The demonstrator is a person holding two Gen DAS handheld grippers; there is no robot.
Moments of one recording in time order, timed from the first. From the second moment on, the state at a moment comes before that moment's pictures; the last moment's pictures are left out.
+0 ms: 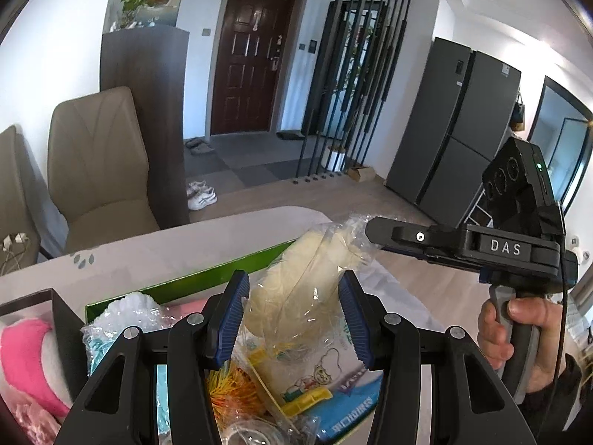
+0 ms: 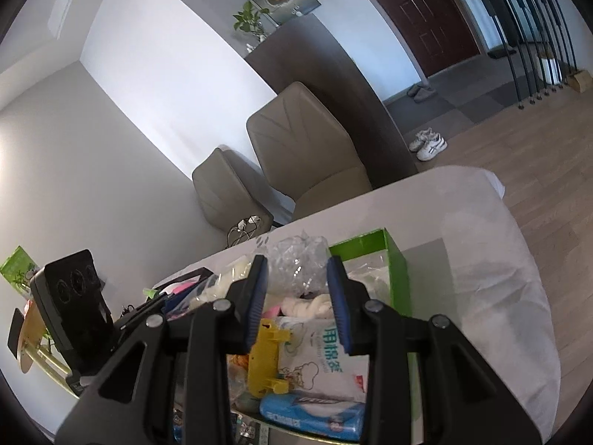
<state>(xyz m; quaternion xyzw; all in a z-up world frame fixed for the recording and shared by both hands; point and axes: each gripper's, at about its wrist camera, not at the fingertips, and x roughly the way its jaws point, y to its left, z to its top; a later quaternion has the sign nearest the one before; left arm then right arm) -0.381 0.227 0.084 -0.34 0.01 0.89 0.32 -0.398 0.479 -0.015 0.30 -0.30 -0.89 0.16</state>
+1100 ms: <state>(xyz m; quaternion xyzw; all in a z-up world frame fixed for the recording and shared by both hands) -0.415 0.226 0.041 -0.37 -0.01 0.91 0.20 -0.419 0.462 -0.048 0.33 -0.29 -0.88 0.14</state>
